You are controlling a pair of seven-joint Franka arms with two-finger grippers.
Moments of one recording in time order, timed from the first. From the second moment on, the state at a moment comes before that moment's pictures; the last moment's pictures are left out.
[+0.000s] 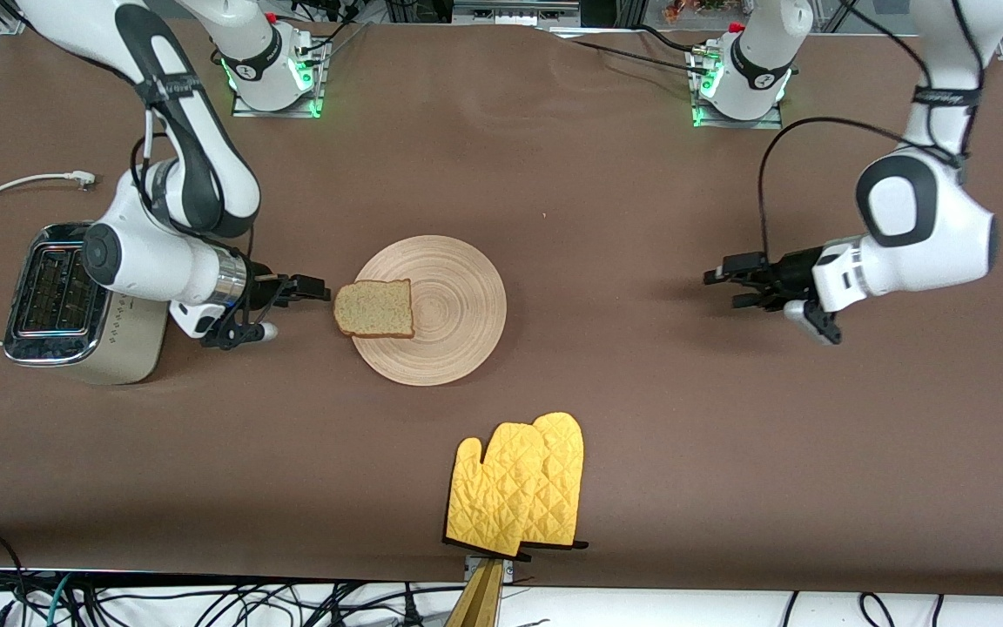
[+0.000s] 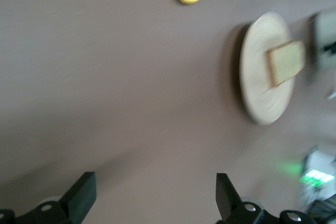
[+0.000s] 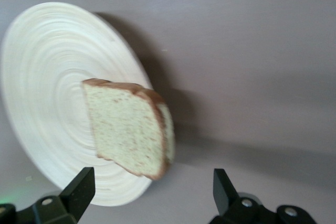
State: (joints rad) left arm -0.02 0.20 0.03 -2.07 -0.68 2.00 0.67; right arm 0.09 0.39 0.10 -1.99 0.56 2.20 -0.26
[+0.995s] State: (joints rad) left arm -0.05 0.01 0.08 -1.89 -0.03 1.85 0.67; right arm 0.09 0.51 0.10 -1.98 0.70 2.25 -0.53
